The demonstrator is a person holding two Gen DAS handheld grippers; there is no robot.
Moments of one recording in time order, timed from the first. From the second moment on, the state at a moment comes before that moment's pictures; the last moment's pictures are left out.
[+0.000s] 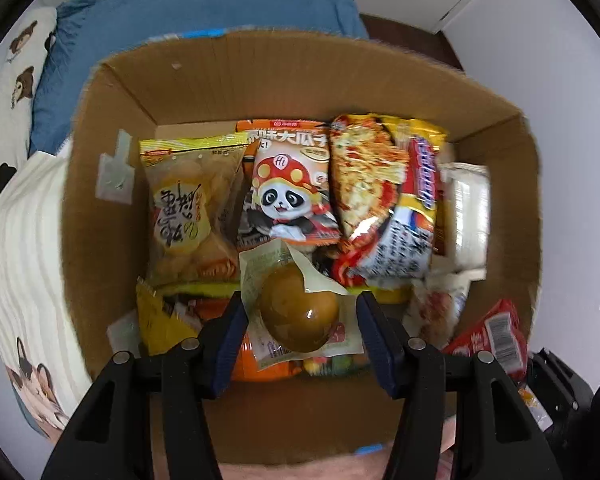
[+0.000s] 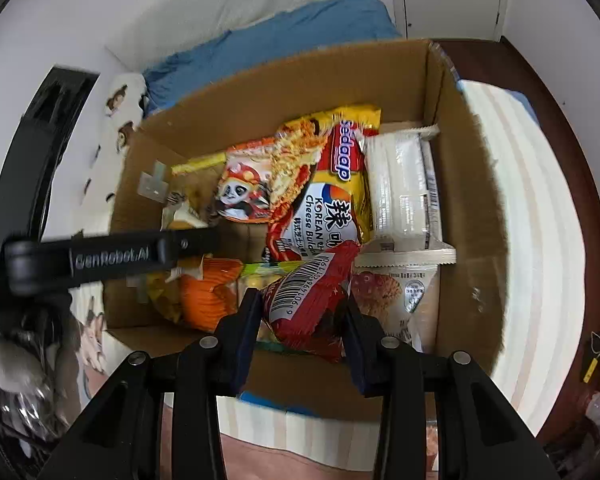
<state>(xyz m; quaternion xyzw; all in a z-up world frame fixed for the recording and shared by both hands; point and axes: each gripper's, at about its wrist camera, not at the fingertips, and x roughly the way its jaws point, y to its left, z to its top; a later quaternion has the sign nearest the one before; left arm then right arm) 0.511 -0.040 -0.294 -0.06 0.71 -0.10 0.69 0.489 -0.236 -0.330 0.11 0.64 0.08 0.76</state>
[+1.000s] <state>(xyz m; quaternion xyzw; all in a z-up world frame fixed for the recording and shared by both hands) 0.458 0.005 -0.266 -0.04 0.67 -0.07 0.74 0.481 -0.240 -0.345 0.08 0.67 0.05 0.74</state>
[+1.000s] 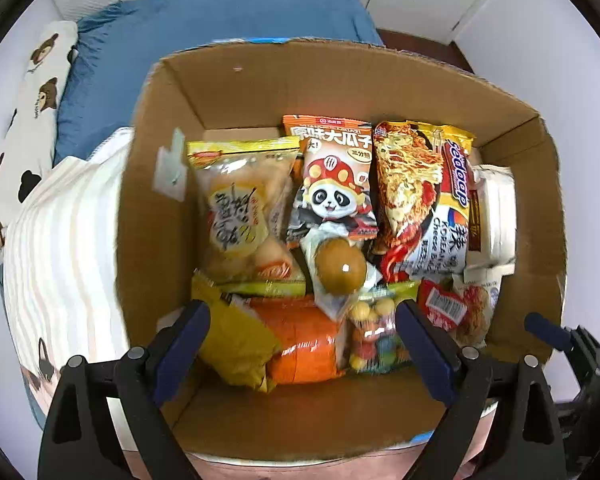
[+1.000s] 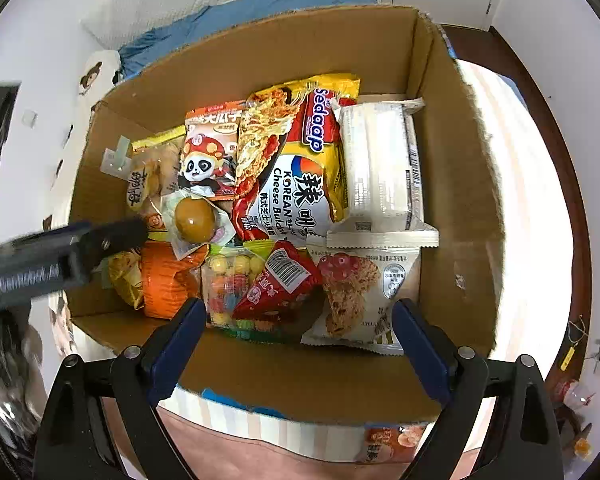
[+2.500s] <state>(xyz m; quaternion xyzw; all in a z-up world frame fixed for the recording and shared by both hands) 0.267 -0.009 -0.143 -0.01 0.45 -0.04 0.89 0.309 -0.236 -0.205 0.09 0.50 0.08 0.86</state>
